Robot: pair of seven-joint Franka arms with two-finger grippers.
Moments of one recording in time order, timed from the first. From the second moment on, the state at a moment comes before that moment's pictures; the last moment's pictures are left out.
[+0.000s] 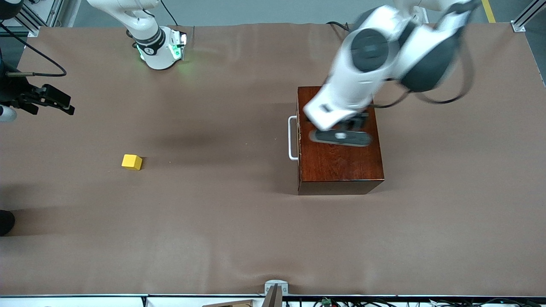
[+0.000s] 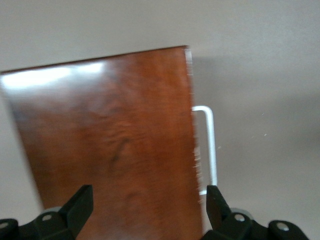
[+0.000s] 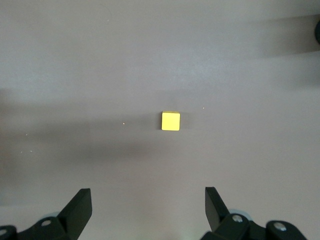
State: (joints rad) left arm -0.47 0.43 -0.25 -1.31 0.07 1.65 -0.59; right arm 0.00 -0.06 -0.03 -1.65 0.02 1.56 0.00
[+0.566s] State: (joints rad) left arm -1.02 0.74 0.13 -1.22 0.10 1.79 -0.82; right arm 0.00 -0.04 -0.03 -1.64 0.02 1.57 0.00
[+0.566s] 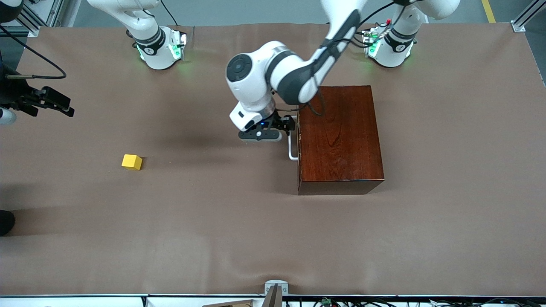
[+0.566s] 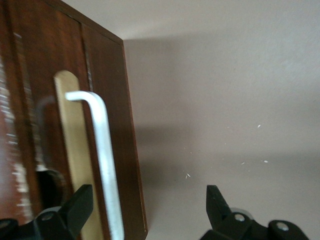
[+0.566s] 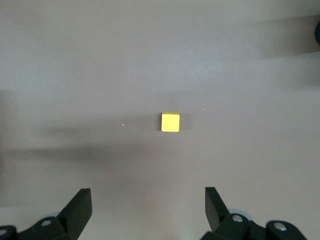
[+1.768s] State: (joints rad) left arm -1.03 0.80 0.13 -1.22 0.18 1.74 -0.84; right arm -0.04 0.00 -0.04 -1.63 0.02 1.57 0.00
